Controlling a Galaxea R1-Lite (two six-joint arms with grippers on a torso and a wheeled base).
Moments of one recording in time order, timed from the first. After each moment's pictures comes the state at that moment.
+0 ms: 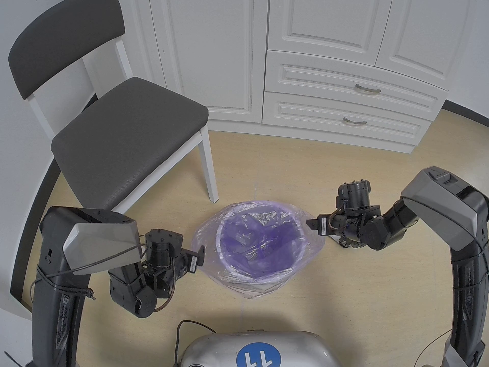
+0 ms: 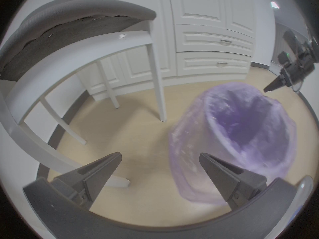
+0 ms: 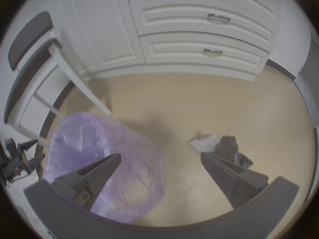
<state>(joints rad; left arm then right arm) -0.41 2.49 -0.76 -1.36 0.29 0.10 0.31 2.40 -1.24 -0.58 -0.12 0.18</state>
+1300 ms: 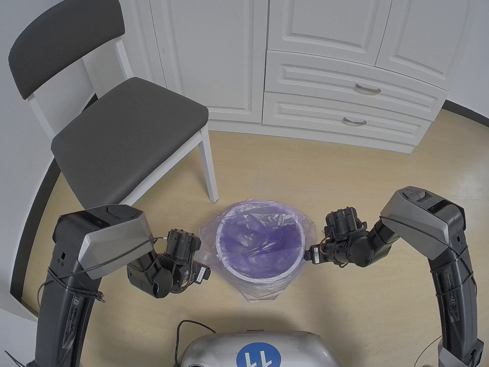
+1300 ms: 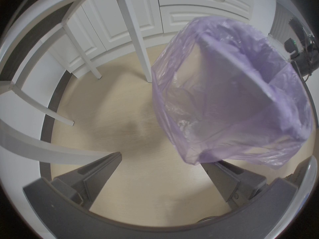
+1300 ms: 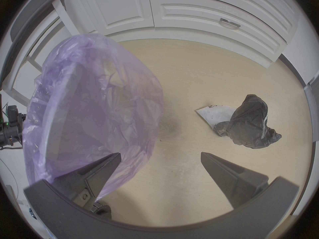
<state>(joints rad) -0.41 2.57 -1.06 -0.77 0.26 0.10 0.31 2.58 -1.28 -0.52 -0.08 0.10</state>
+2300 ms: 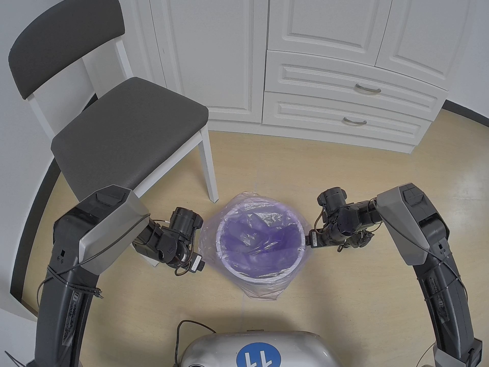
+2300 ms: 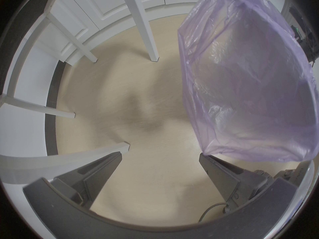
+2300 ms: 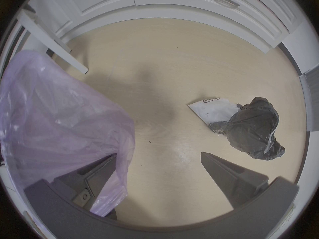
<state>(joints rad) -0.36 2.60 -1.44 -0.17 0.28 0.10 0.28 2.75 -1.92 0.15 -0.10 0.18</state>
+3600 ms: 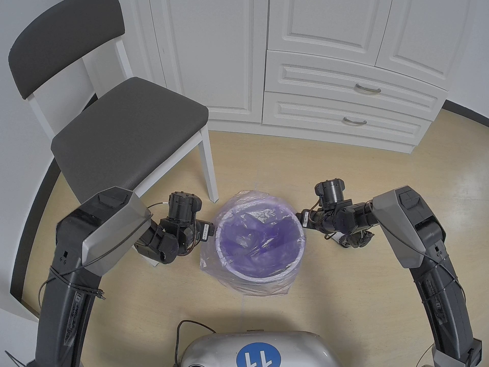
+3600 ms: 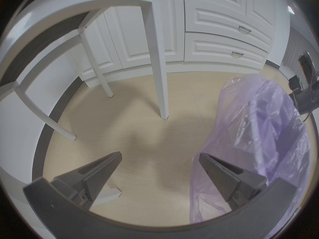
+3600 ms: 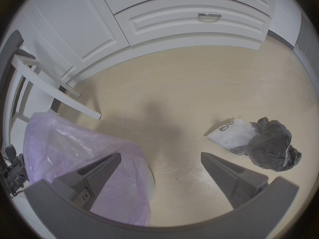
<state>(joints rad) -0.36 2.61 -1.45 -0.63 0.27 0.01 0.29 2.77 -1.94 -0.14 -0.07 0.39</state>
